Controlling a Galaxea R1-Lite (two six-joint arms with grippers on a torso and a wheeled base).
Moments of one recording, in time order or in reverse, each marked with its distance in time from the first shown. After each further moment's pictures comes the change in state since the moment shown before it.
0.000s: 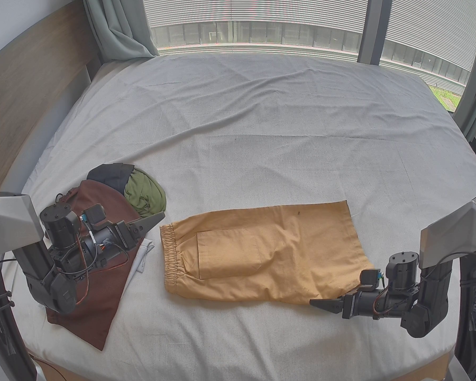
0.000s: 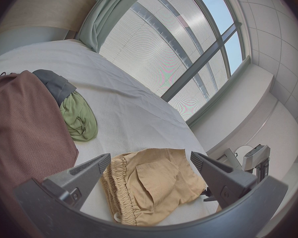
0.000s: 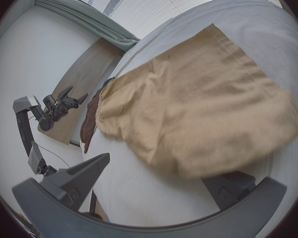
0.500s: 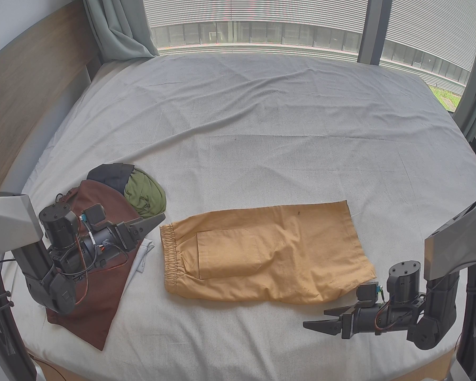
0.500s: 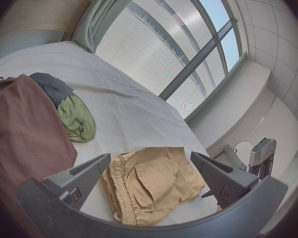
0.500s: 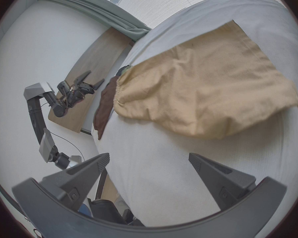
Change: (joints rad) left arm 0.002 -0.005 0.005 -0.001 -0.017 0.038; right arm 0.112 -0.087 0.141 -0.001 0.011 -0.008
